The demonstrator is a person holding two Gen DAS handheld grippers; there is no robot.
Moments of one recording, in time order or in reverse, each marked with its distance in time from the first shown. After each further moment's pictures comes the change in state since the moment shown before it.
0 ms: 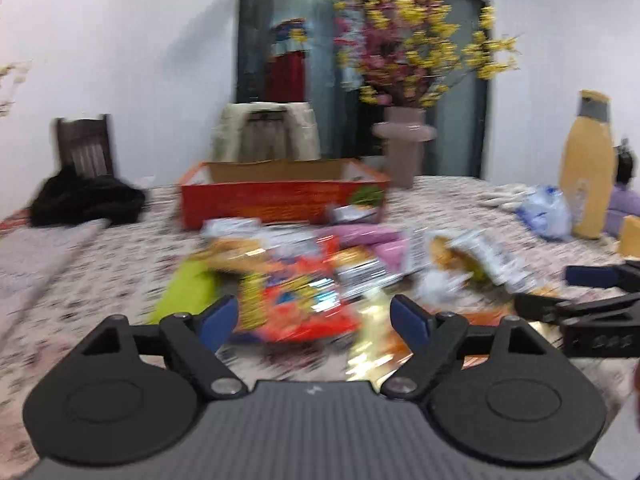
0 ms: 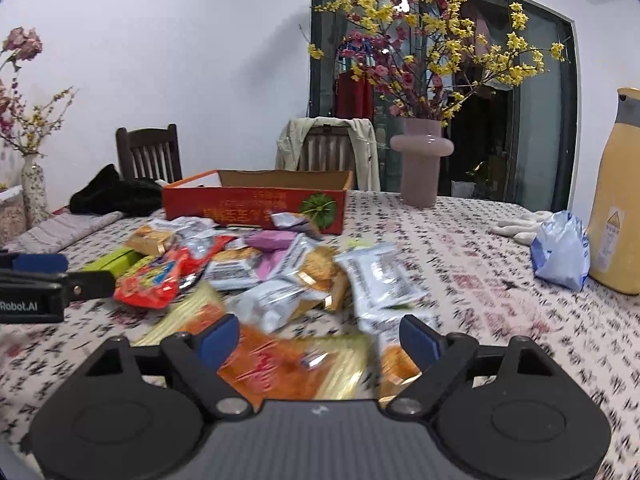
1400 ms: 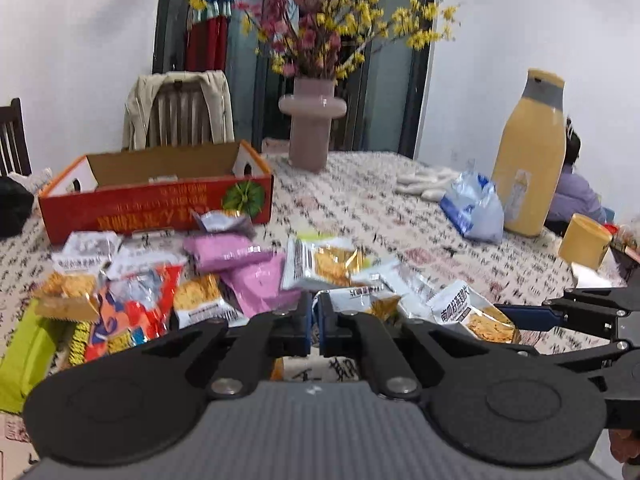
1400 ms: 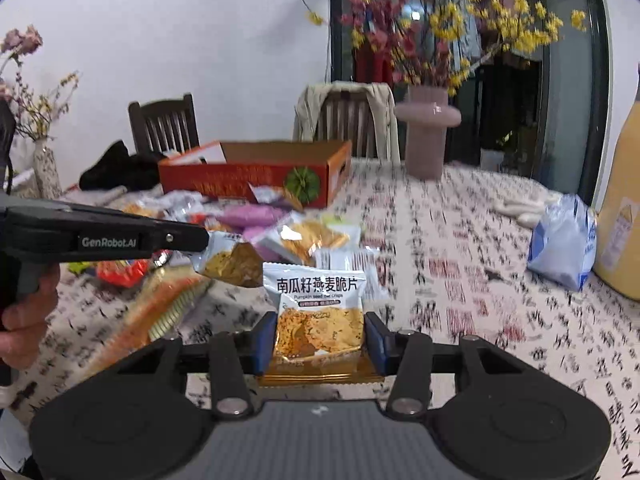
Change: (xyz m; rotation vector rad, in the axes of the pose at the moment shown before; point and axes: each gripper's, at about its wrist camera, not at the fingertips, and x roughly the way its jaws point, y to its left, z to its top) left arm 0.064 -0.076 0.051 0.021 0.106 -0.176; right arm 0.005 -0.063 0.021 -0.026 0.117 0.110
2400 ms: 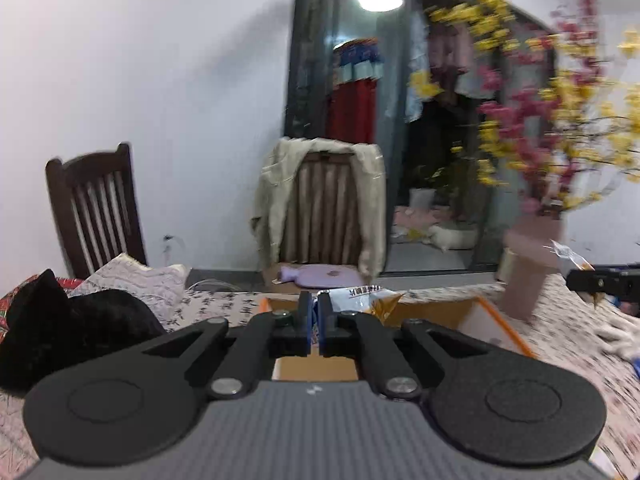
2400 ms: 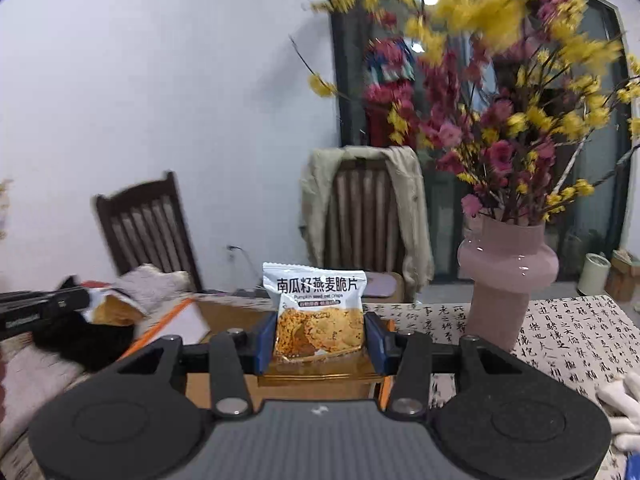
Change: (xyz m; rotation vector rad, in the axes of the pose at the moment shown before) left arm 0.098 0.266 0.187 -0.124 -0.147 0.327; right arm 0.241 0.004 0.289 0.053 -0.104 0.021
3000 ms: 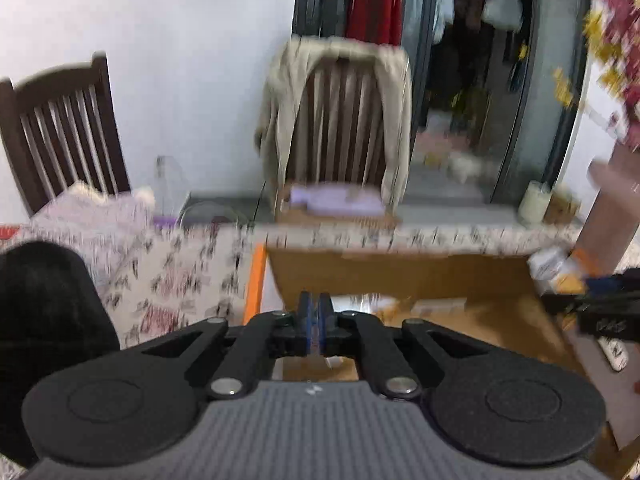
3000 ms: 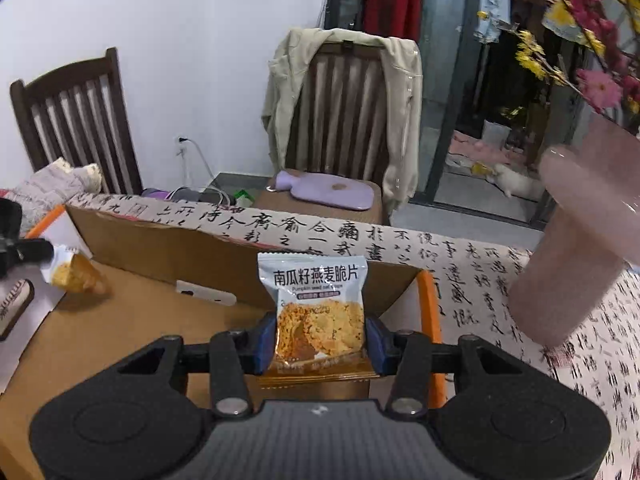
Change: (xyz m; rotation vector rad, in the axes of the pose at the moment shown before) left arm 0.162 0.024 -0.032 0.005 0.212 0.008; right arm 0.207 0.008 -0.036 -0.092 0.307 -0.117
